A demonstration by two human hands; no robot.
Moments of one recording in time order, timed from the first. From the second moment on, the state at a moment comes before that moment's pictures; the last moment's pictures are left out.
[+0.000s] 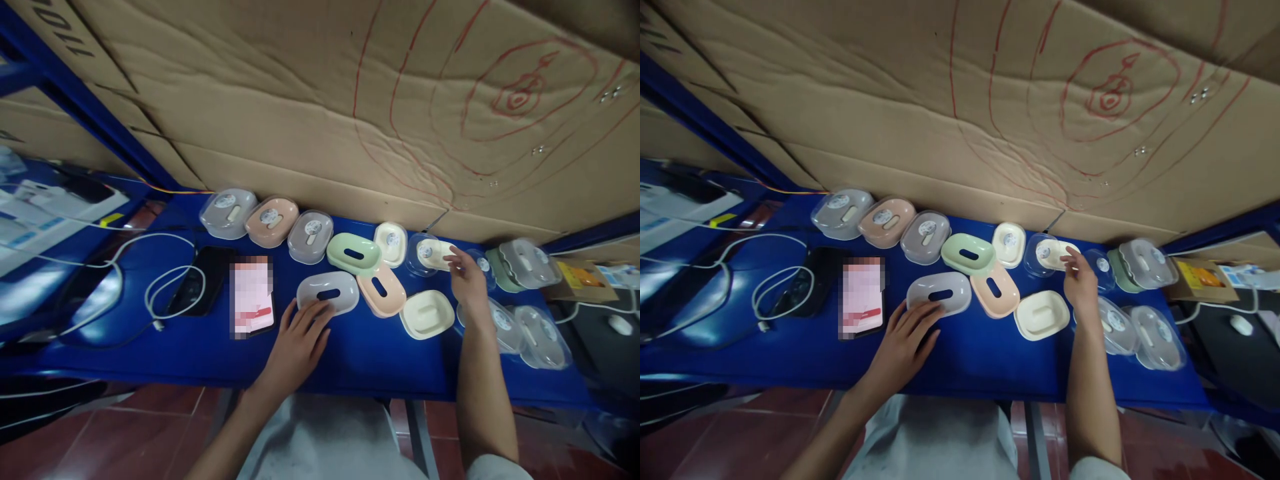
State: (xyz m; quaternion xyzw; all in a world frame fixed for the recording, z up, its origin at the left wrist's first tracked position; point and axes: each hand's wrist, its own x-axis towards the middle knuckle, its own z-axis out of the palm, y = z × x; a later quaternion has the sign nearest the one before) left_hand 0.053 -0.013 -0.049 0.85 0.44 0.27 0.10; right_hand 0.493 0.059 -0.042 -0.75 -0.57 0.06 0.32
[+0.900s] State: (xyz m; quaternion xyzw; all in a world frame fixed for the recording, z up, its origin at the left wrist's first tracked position) left_hand 0.043 -0.031 -0.022 0.76 0.46 0.44 0.14; right_hand 0.292 -0.066 -0.017 -0.43 -0.86 0.07 0.26
